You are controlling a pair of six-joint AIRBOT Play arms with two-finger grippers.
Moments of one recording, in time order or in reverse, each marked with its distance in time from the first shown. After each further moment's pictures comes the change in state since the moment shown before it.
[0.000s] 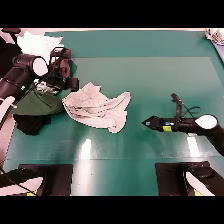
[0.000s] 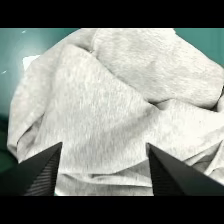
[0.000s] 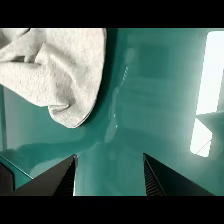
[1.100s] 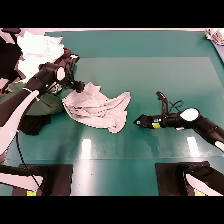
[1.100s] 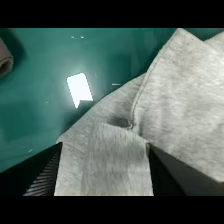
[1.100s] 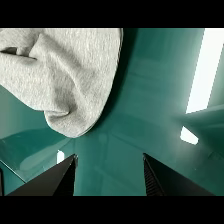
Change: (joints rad) left arm 0.003 -0.233 0.023 0.147 0.224 0.101; right arm 0.110 -0.142 0.051 0.017 -0.082 -0.032
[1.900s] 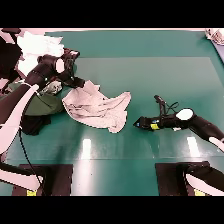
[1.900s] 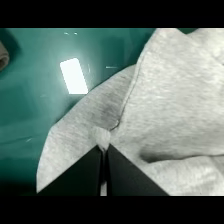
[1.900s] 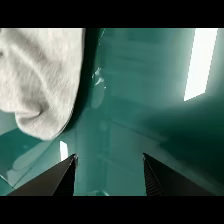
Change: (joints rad) left arm 0.000 -0.033 0.160 -0.029 -0.185 -0.006; right arm -0.002 -0.119 0.009 0.005 -0.016 0.005
